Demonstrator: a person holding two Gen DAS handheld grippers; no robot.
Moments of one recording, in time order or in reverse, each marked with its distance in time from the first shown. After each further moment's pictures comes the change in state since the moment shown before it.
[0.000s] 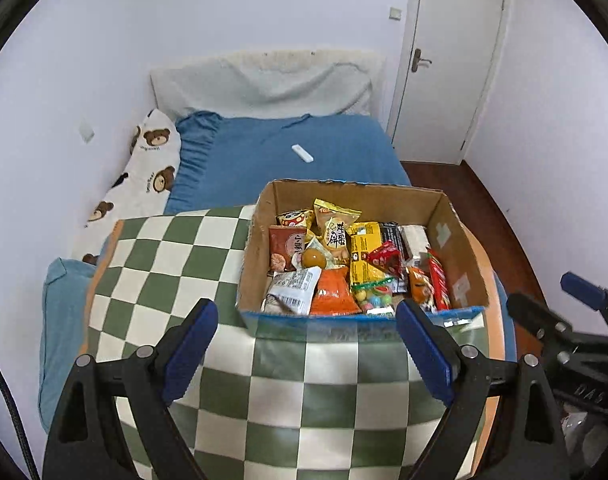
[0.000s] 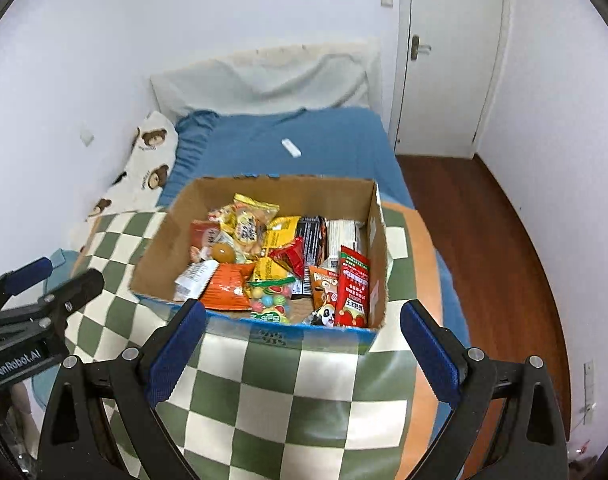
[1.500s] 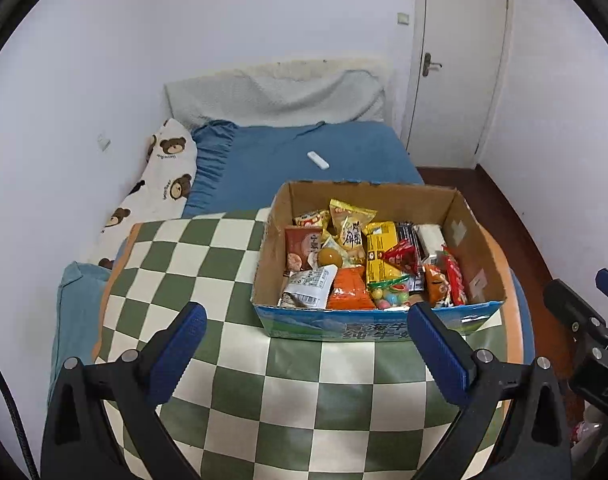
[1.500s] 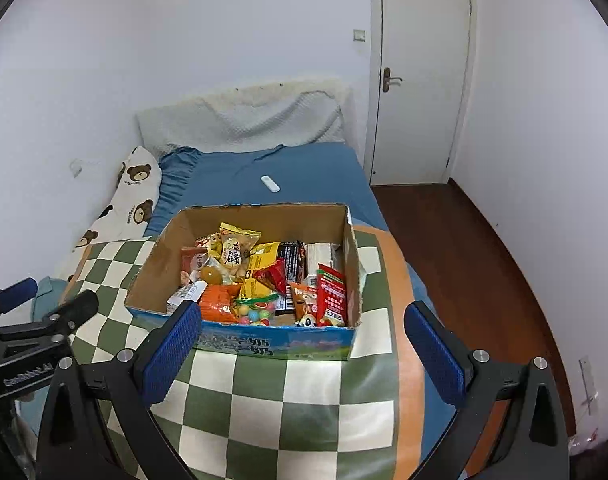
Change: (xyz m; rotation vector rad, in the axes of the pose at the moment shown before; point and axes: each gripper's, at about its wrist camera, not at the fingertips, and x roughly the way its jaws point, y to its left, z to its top) left arm 0.013 -0.002 -0.014 -0.002 -0.027 0.073; right arm -0.022 -0.005 -0.021 0.032 -0.129 -0.071
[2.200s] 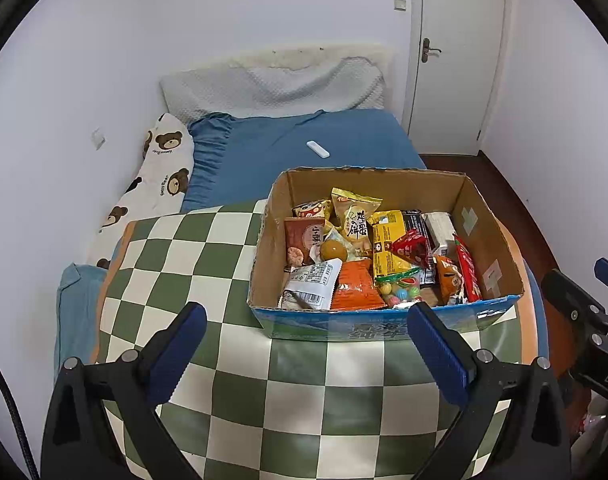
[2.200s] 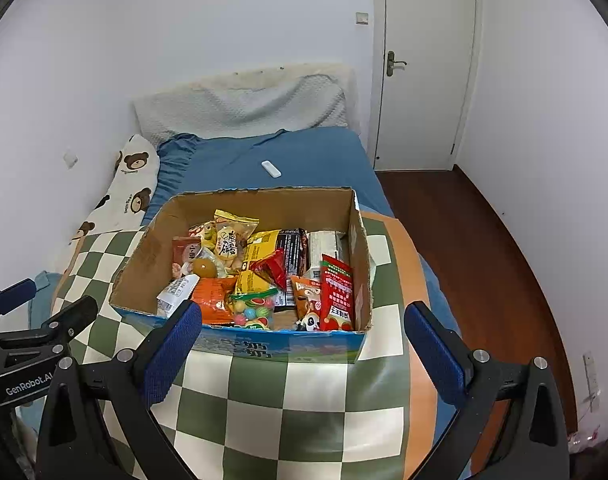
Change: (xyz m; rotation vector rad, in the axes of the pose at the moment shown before) left arm 0.028 -0.002 0.000 0.038 0.031 0.001; right arm 0.043 0.002 -0.001 0.000 0.049 0.008
